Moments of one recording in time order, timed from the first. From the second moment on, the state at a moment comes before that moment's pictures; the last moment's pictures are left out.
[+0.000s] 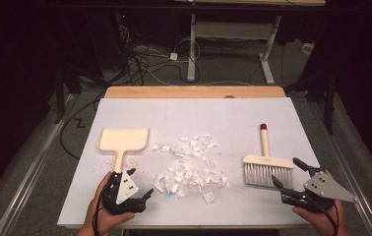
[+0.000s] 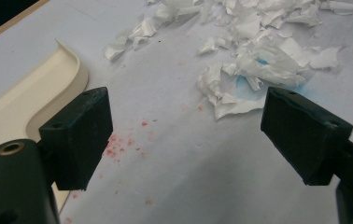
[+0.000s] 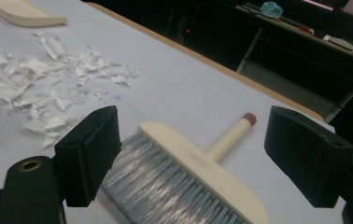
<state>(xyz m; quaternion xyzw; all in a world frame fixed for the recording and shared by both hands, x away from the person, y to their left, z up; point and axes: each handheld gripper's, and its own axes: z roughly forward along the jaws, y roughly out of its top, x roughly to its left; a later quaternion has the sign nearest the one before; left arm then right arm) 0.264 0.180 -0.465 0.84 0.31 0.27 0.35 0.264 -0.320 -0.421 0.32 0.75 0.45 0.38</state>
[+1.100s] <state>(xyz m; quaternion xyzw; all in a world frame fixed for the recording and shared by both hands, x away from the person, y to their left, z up) 0.262 0.178 -0.476 0.86 0.30 0.24 0.34 0.392 -0.310 -0.423 0.50 0.76 0.30 0.29</state>
